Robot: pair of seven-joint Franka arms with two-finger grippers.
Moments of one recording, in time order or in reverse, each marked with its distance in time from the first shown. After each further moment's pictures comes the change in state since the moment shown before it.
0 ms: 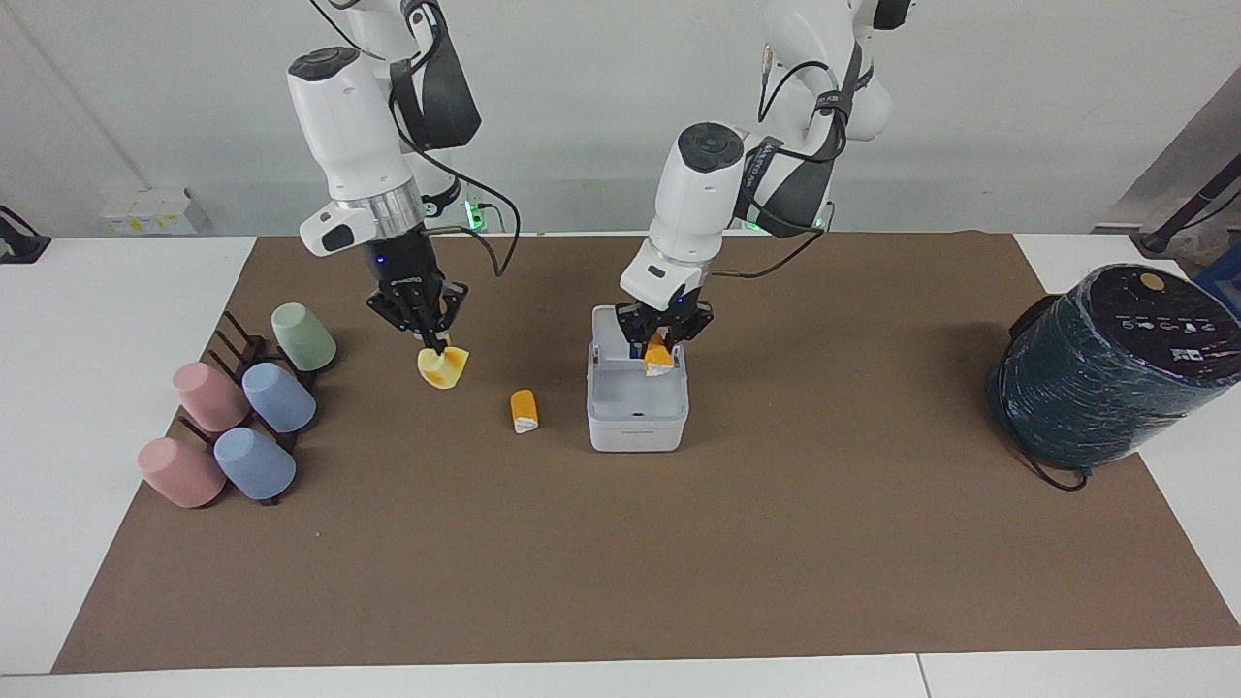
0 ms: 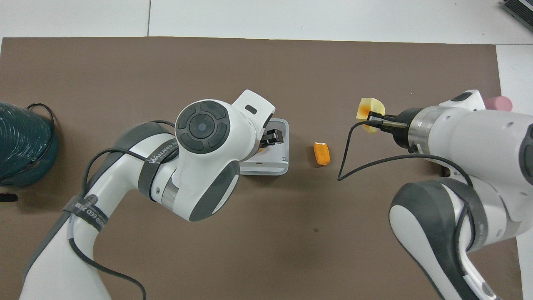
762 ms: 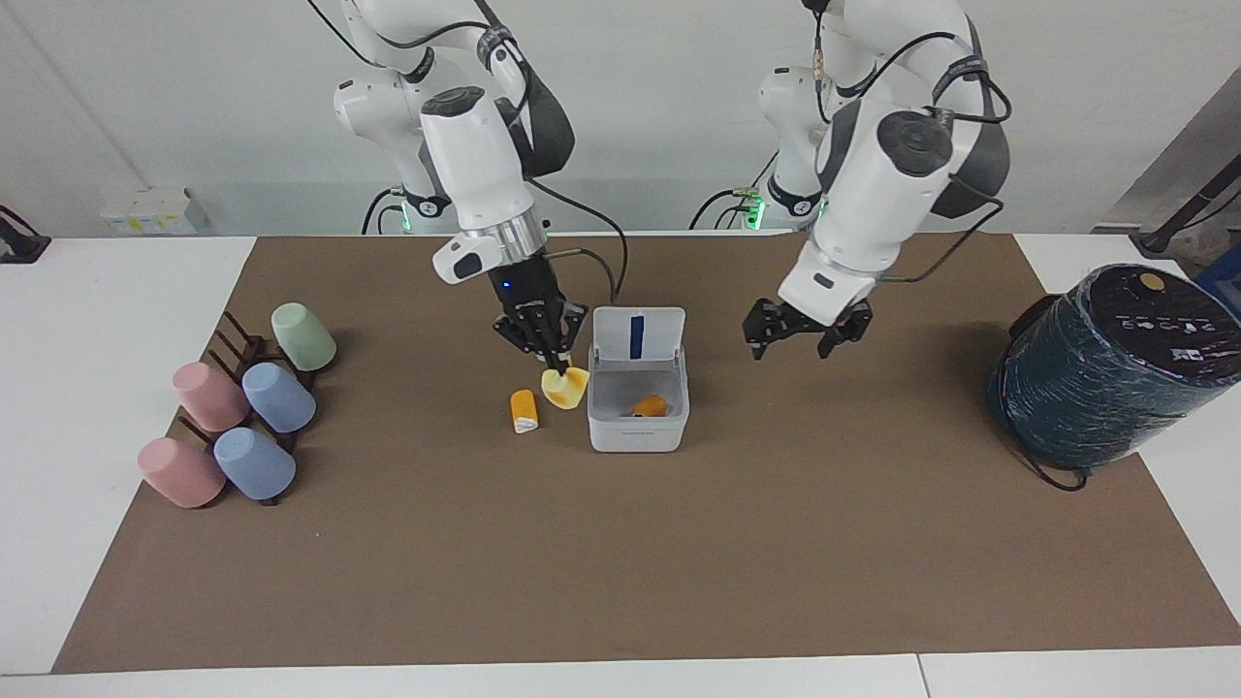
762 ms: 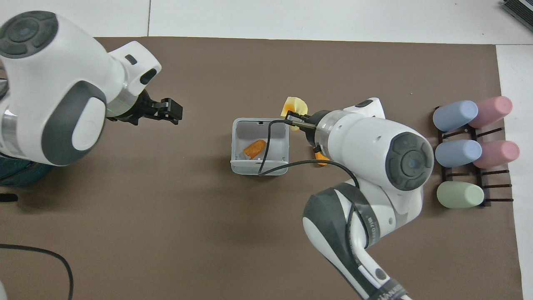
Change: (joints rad) left arm 0.342 -0.028 0.025 0.139 0.001 -0.374 0.555; right arm 0.238 0.196 0.006 0.089 0.006 0.211 0.264
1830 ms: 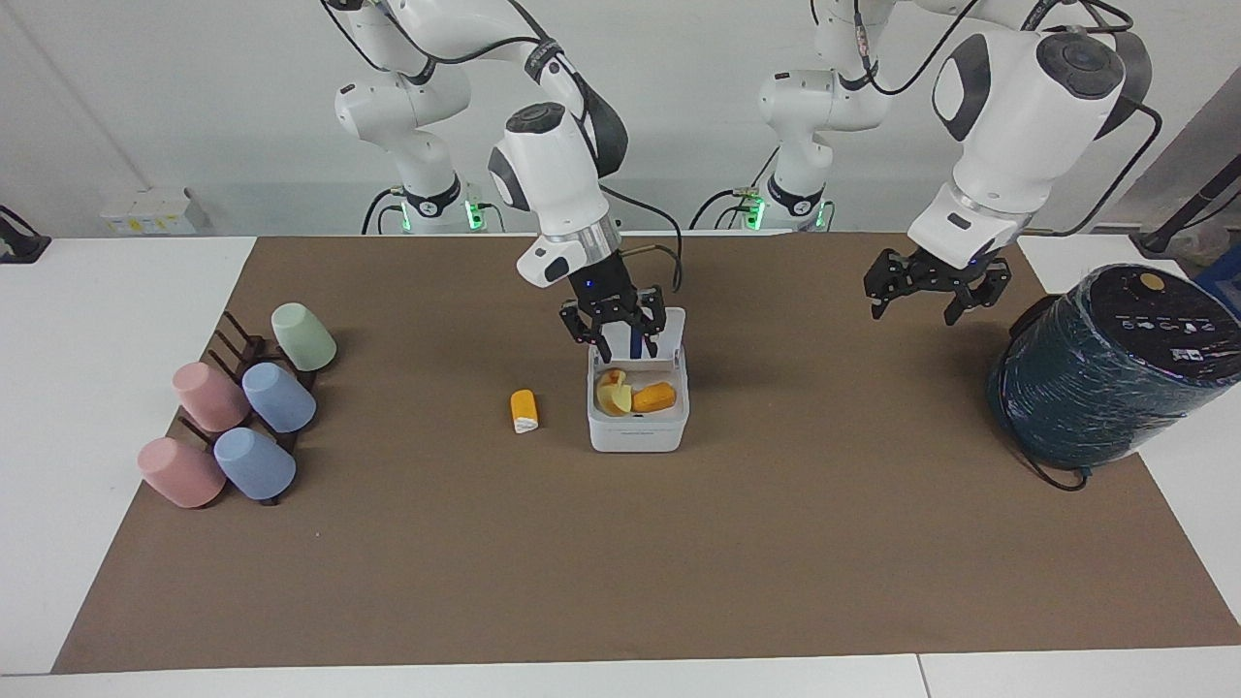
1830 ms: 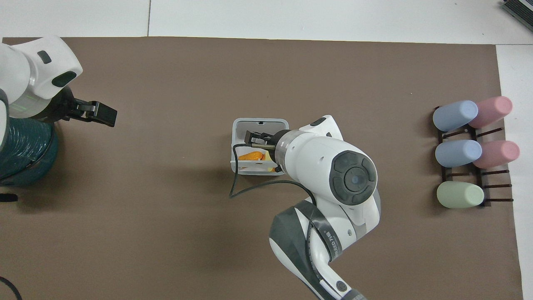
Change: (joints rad) left arm 0.112 -0.109 -0.010 -0.001 0.090 -0.073 0.196; right arm 0.091 0.041 -0.005 0.012 0.000 -0.003 0.004
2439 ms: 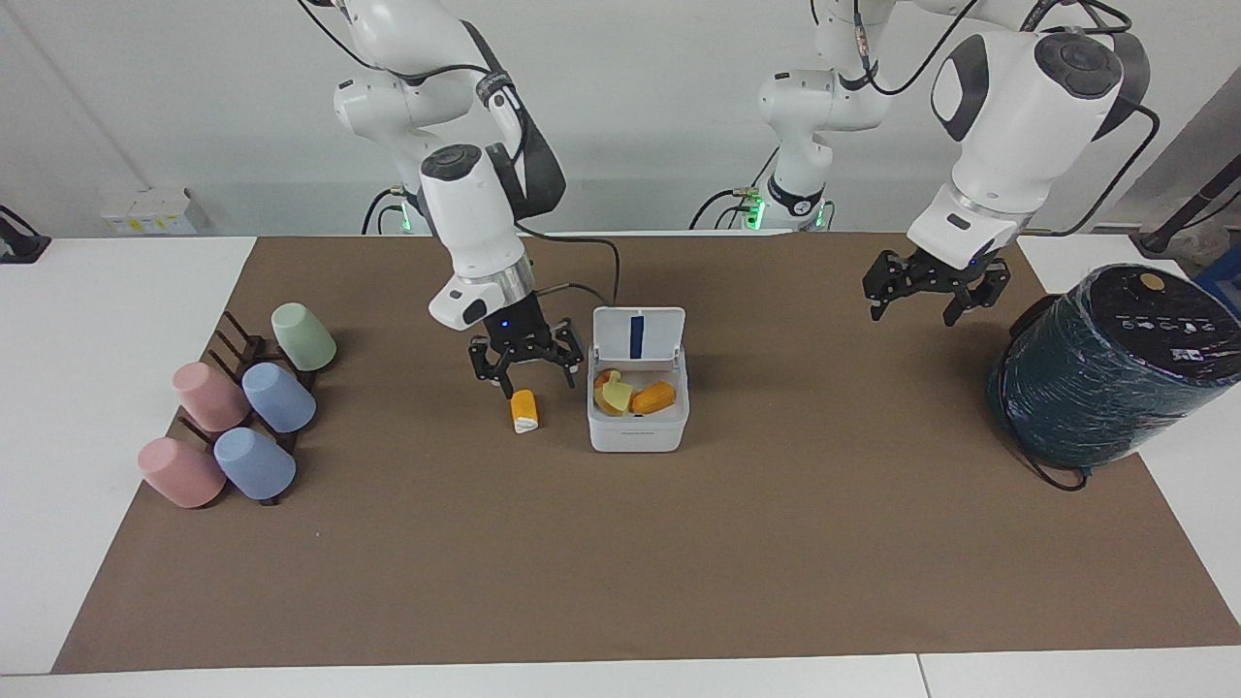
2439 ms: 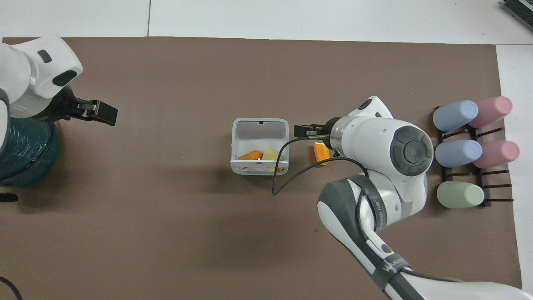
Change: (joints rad) left arm 0.001 0.000 0.001 -0.002 0.000 0.009 -0.021; right arm -0.176 -0.018 -0.012 -0.108 0.000 -0.003 -0.403
